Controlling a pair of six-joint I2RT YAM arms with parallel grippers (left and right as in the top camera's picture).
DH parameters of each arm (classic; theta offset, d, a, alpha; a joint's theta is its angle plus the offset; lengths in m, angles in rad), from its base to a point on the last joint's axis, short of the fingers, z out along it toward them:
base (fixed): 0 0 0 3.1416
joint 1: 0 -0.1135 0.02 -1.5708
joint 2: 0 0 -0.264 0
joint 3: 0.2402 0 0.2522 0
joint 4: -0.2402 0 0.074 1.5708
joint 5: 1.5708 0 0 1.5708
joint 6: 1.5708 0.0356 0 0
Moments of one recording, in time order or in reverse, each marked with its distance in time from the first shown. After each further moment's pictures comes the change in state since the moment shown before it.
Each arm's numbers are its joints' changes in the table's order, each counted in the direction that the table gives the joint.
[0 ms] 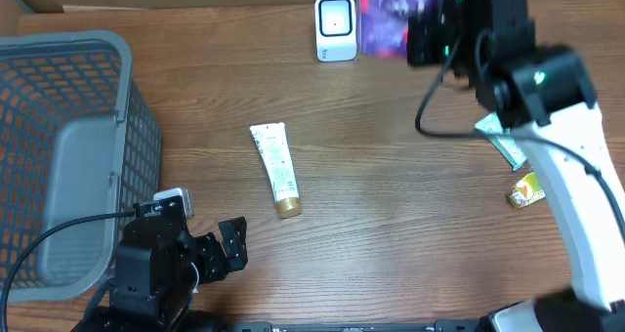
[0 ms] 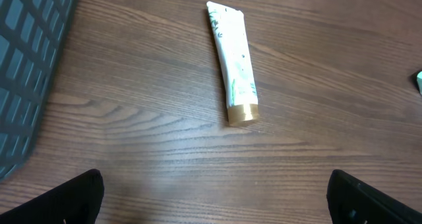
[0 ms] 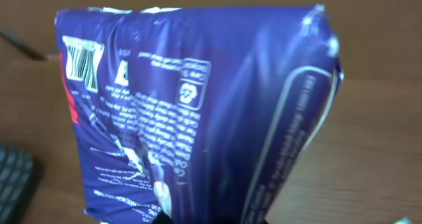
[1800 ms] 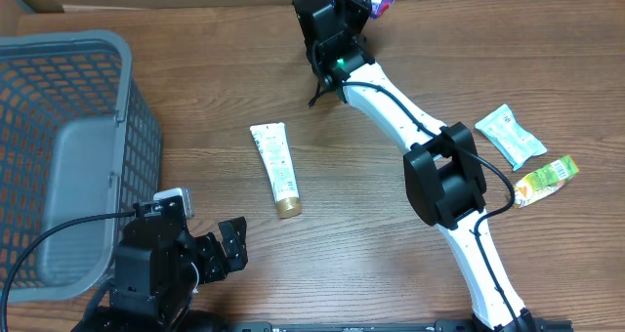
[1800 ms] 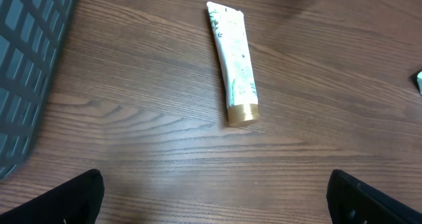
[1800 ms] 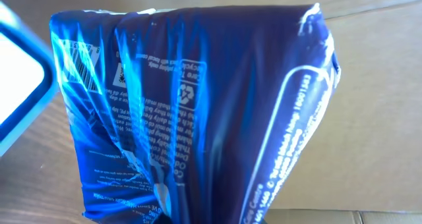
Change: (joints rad) left arm 0.000 0.000 0.000 0.000 0.000 0.000; right arm -0.186 -0.844 0.204 0.871 0.957 -1.220
